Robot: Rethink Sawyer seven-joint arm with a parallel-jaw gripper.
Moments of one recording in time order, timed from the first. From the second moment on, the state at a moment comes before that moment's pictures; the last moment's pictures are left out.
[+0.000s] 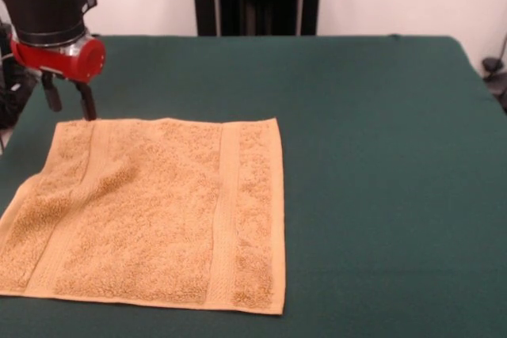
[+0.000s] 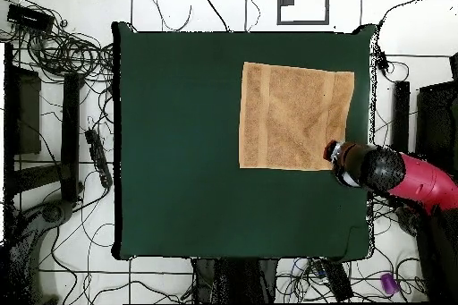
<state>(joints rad) -0.80 -0.53 0.28 1.54 -0.44 0.60 1.85</state>
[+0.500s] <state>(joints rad) -0.80 -0.46 0.28 1.53 -0.44 0.55 1.85</state>
